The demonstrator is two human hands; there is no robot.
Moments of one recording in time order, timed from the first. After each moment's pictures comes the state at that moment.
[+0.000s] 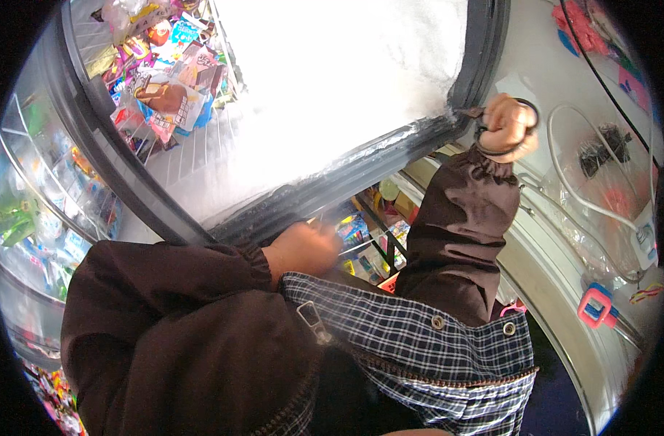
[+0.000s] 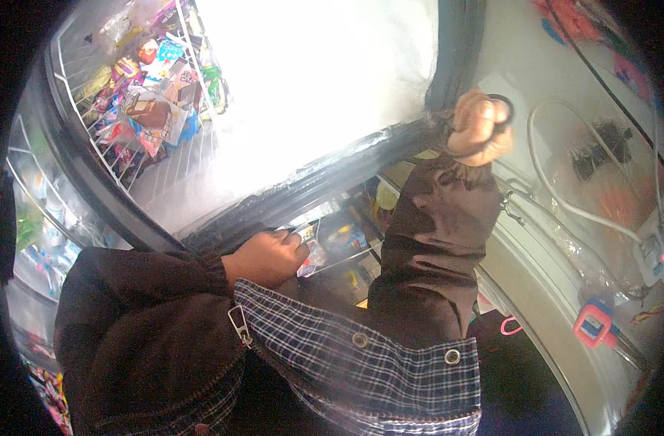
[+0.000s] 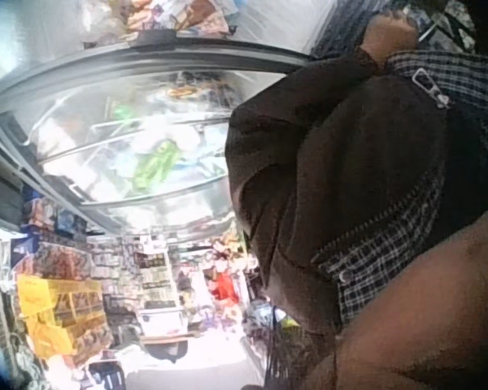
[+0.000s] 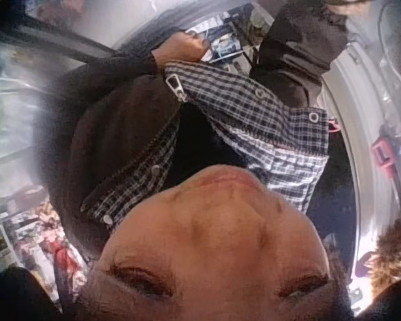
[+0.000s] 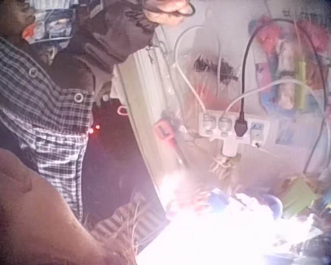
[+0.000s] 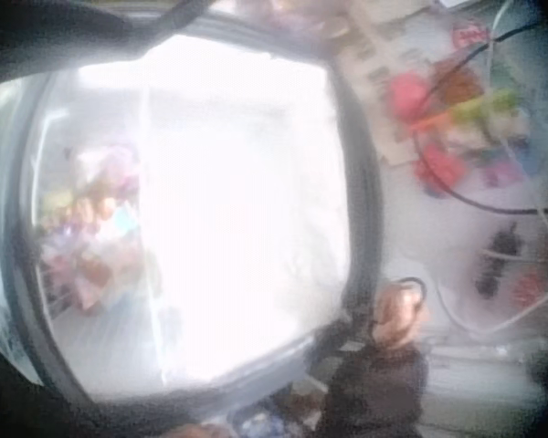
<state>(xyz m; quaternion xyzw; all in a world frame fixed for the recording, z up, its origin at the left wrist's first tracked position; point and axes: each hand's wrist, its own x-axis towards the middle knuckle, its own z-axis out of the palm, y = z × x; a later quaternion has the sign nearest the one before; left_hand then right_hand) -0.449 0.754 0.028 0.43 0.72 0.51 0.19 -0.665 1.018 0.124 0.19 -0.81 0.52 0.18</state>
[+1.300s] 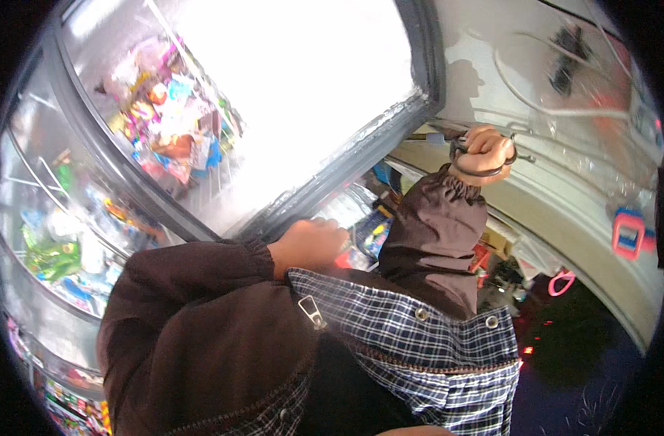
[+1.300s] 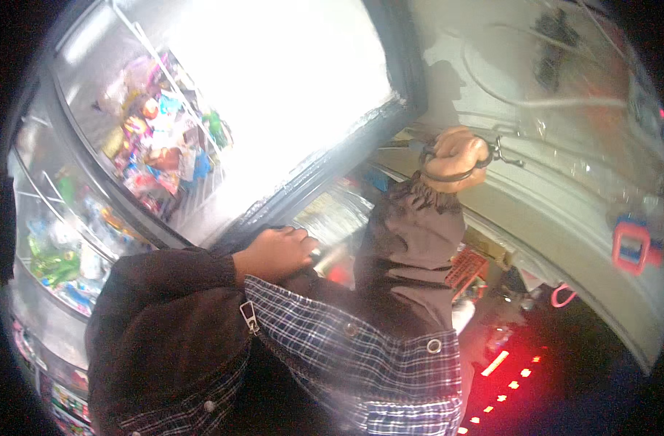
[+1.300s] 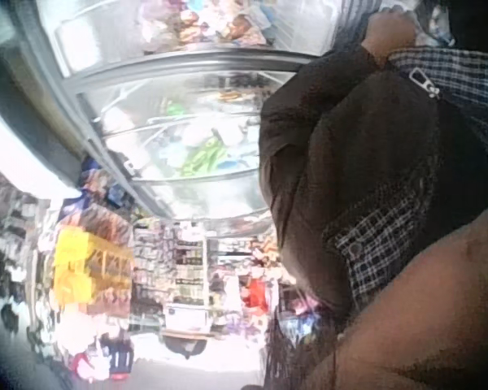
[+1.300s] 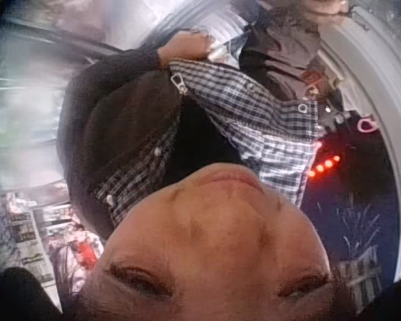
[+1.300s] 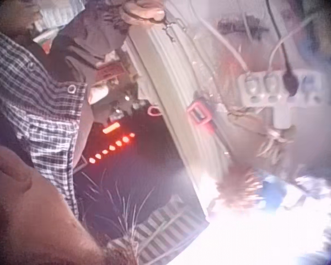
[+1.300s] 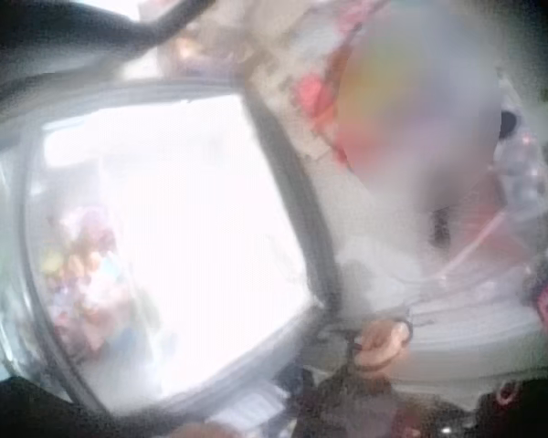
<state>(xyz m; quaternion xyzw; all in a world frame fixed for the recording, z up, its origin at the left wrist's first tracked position) -0.475 0.739 0.033 0.49 0.69 0.47 0.27 -0.582 0.992 0.145 0.05 -0.77 0.40 0.50</state>
